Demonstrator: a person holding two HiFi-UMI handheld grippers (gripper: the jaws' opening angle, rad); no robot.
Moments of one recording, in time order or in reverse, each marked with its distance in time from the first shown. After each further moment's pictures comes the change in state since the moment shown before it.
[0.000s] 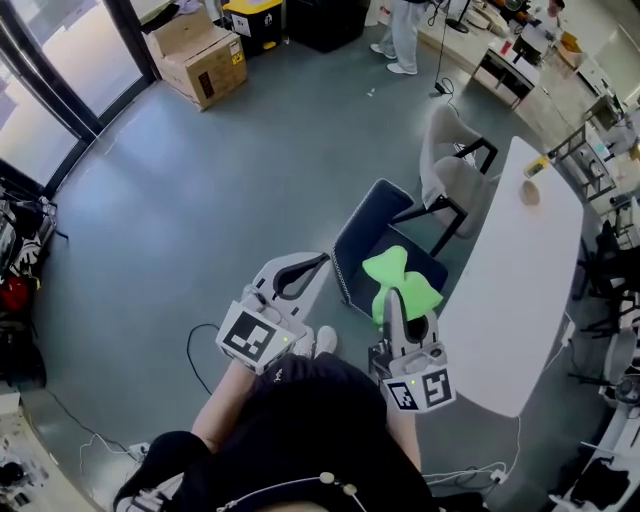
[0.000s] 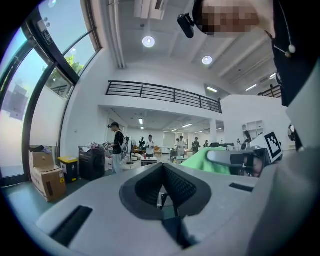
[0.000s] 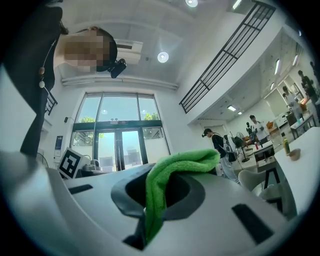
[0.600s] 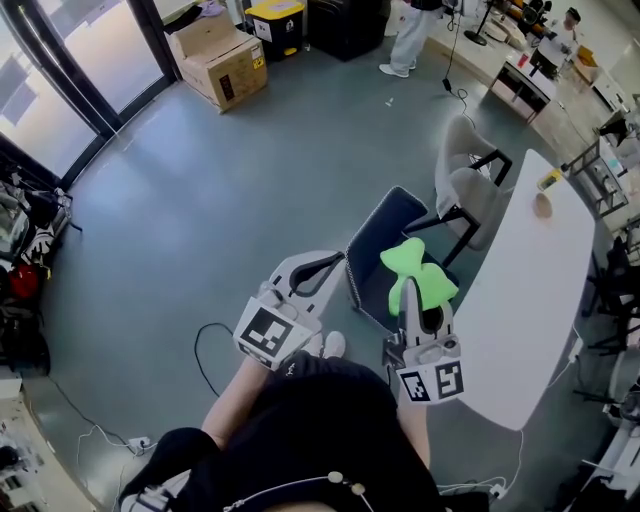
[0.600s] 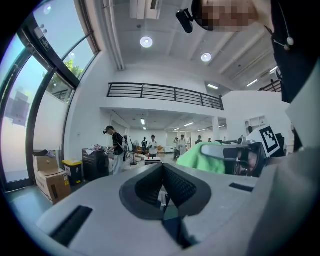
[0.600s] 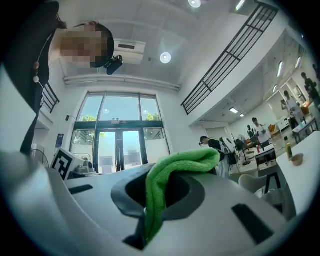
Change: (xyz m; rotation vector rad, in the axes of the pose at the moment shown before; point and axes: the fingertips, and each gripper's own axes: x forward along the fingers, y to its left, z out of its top) left arm 0.004 -0.001 0.003 0.035 -0.015 0.040; right arm 0.015 -0.012 0.011 -0.028 -0.010 0.015
